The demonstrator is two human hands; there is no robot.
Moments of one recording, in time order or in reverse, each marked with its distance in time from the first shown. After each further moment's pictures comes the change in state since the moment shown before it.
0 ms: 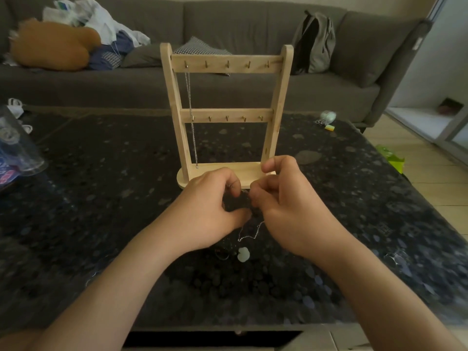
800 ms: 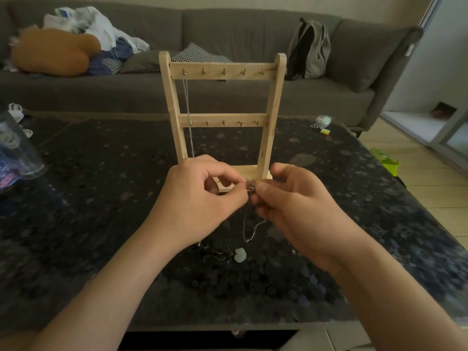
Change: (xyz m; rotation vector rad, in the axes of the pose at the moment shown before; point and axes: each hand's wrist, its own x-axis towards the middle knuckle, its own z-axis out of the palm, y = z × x) left_hand -0.007 0.001 -0.006 -0.195 0.304 0.229; right_hand -0.004 0.006 -0.009 0.497 0.020 0.148
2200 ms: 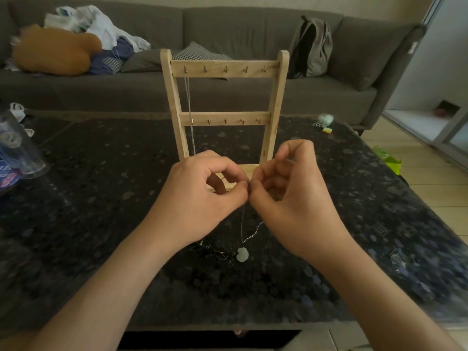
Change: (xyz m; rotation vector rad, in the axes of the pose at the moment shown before) left_hand 0.002 -0.001 -0.002 0.037 -0.030 0.047; right_hand -0.009 -0.005 0.013 -0.407 0.090 -0.502
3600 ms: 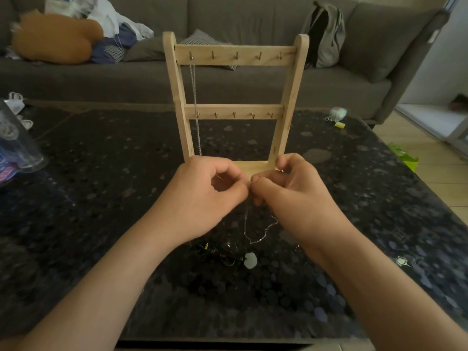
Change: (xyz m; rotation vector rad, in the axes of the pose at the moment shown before) left_hand 0.014 -0.024 0.000 -0.064 -0.133 -0.137; right_hand 0.029 0.022 0.015 0.273 -0.070 0.425
